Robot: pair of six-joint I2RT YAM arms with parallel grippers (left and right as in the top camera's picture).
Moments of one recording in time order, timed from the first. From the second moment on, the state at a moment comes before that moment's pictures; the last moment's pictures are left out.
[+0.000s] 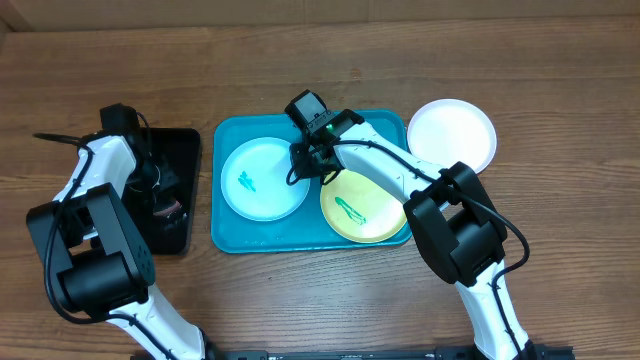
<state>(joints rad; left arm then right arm) 0.32 1.97 1.28 -0.81 -0.08 -0.25 0.67 2.28 1.76 -0.73 -0.12 0.44</state>
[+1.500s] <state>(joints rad) 0.08 1.91 1.59 -1.20 0.40 -0.14 0.67 2.28 1.75 -0.71 -0.12 0.44</state>
